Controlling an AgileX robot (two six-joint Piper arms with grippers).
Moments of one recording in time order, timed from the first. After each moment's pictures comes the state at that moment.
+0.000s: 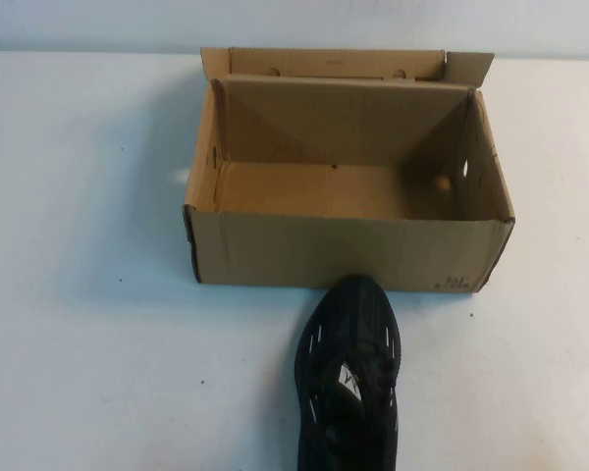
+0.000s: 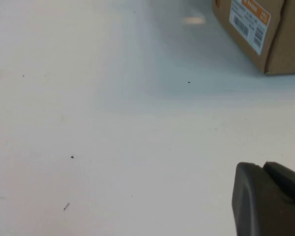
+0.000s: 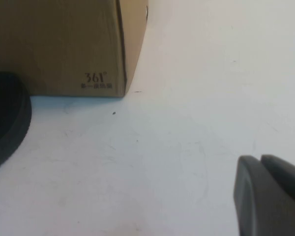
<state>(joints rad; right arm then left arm) 0.02 -0.01 0.03 0.30 0.39 -0.16 -0.21 -0.01 0.03 -0.02 0.39 0.08</state>
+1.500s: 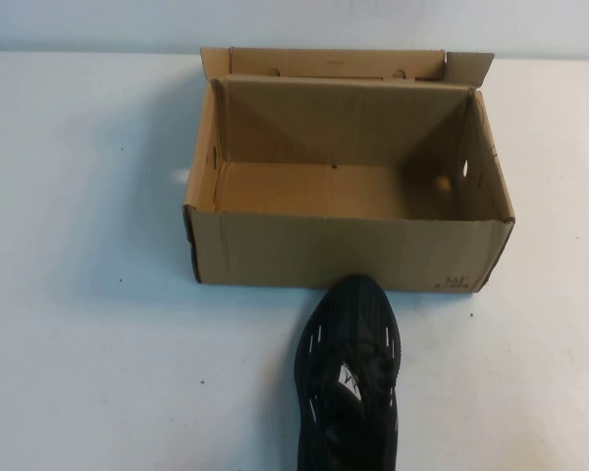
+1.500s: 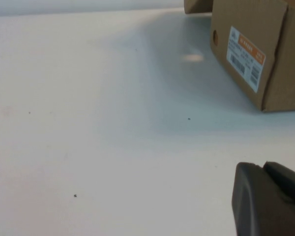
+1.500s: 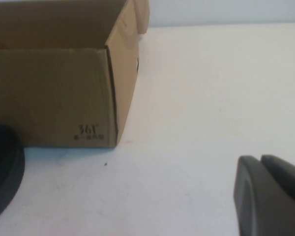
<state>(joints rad) 0.02 -0.01 0.03 0.30 0.27 -0.16 -0.21 -0.01 0.03 -0.02 0.30 0.08</state>
